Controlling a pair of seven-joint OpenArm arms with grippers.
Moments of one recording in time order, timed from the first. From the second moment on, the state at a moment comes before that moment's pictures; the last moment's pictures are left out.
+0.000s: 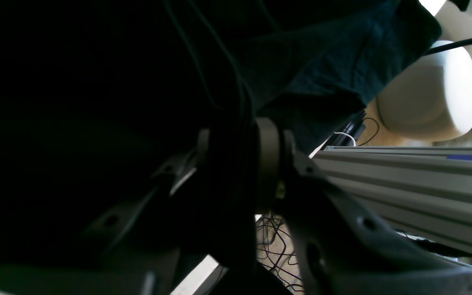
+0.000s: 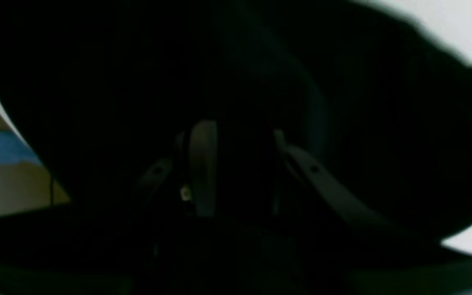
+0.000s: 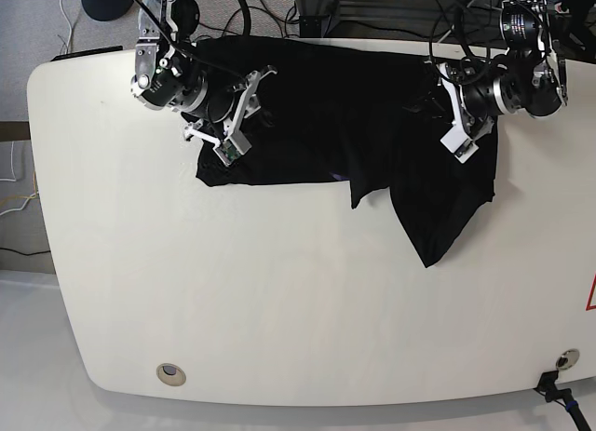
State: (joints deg) left arm 16.3 -18.9 -13.9 105.6 -58.7 -41.2 78.2; right arm -15.6 2.4 5.5 105.5 24.3 39.7 -59.3
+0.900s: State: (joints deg) left arm 16.5 -20.5 2.3 108.3 -57.9 -41.1 78.2; right arm -15.0 5.3 5.5 93.4 26.3 39.7 -48.5
